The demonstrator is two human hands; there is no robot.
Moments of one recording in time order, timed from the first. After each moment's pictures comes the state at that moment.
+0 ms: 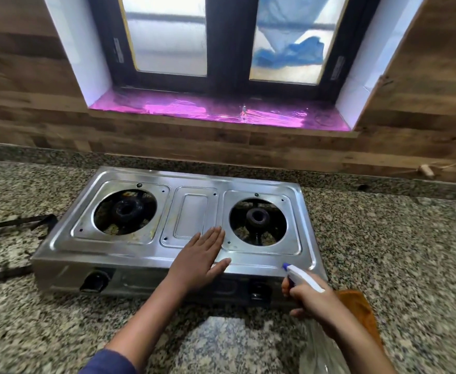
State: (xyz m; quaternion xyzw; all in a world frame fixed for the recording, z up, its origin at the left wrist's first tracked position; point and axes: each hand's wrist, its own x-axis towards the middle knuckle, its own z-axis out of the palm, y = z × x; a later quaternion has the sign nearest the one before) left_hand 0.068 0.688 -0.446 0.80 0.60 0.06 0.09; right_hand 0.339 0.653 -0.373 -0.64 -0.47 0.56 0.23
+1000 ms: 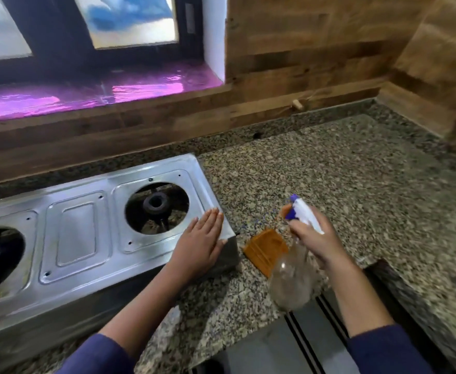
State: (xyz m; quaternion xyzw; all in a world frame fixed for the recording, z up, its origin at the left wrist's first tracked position) left_hand 0.250 0.718 -0.443 0.90 0.42 0.03 0.08; right_hand 0.510 0.633 -0.384 -0.72 -0.36 0.38 0.45
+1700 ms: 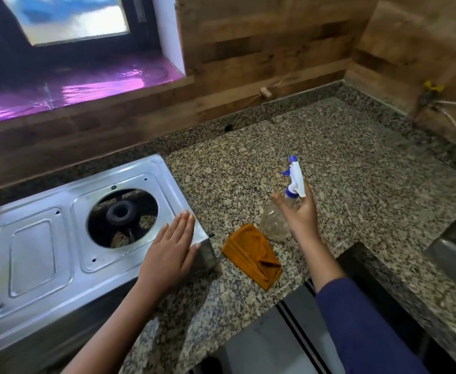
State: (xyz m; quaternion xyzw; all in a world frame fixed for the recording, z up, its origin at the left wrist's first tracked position) left_hand 0.248 0.714 -0.454 0.90 0.43 0.06 0.05; right_hand 0.554 0.666 -0.424 -0.76 -0.31 0.24 0.52
